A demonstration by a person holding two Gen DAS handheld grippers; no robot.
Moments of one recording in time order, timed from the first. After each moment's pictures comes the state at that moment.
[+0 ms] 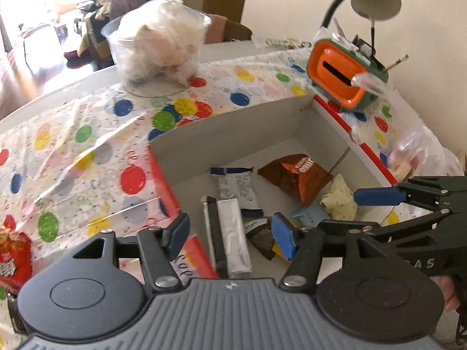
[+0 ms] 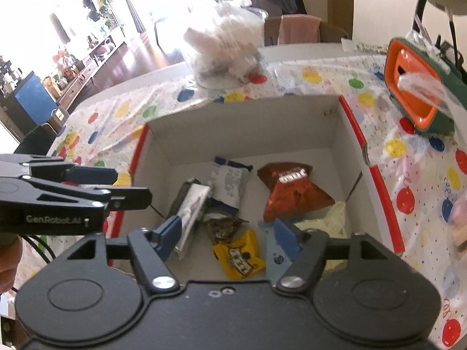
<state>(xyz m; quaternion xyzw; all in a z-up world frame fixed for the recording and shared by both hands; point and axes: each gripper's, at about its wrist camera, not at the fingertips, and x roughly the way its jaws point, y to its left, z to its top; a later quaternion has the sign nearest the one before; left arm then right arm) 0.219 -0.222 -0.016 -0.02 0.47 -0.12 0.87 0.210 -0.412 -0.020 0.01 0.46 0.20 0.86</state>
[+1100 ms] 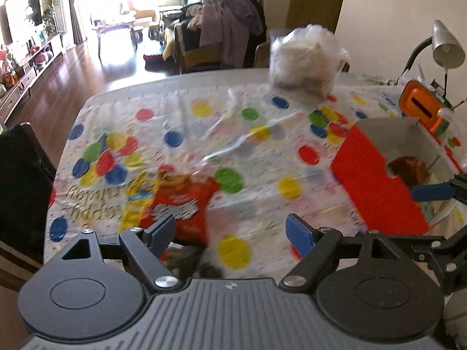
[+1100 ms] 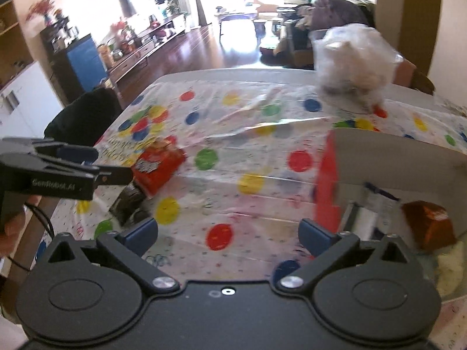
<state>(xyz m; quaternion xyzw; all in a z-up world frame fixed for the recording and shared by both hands) 0.118 0.011 -0.027 -0.04 0.43 0.00 0.90 0.145 -0.210 -0.020 -0.07 0.42 0.30 0.85</state>
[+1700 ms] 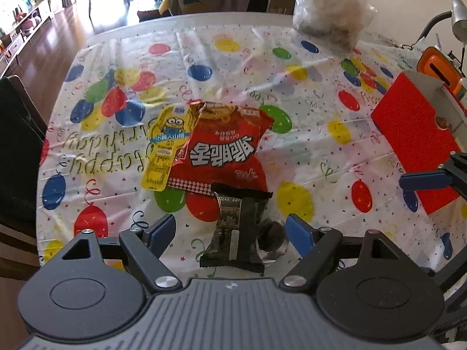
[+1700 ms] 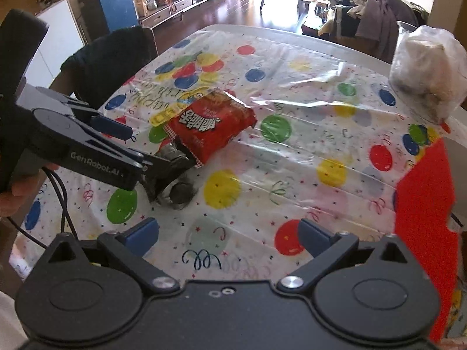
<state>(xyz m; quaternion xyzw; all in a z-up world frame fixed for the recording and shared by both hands) 0.130 0.076 -0.102 -0.06 0.51 -0.02 0.86 0.133 -0.108 -0.077 -0.16 0.45 0.34 0.81</state>
